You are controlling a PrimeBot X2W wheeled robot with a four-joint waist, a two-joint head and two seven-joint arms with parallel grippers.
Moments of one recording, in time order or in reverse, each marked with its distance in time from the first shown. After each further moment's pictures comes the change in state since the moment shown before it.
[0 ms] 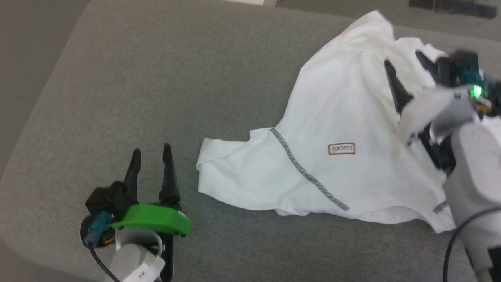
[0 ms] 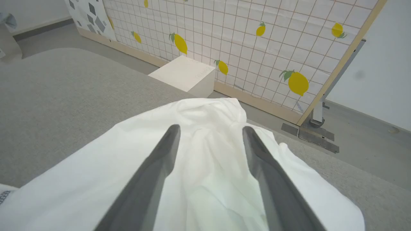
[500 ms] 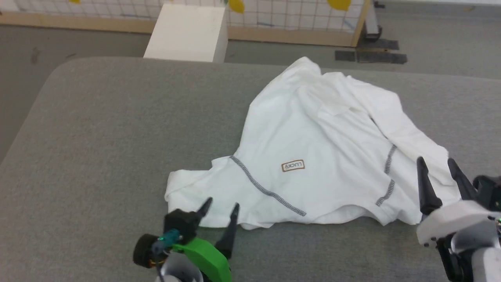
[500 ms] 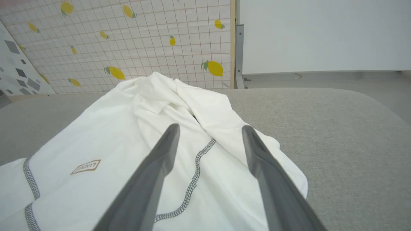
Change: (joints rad) left arm 0.091 0.038 -0.220 0.056 0.073 -0.137 0.186; right arm 0.623 0.182 -0.344 -0.497 -0.029 0.000 0.025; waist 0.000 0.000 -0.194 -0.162
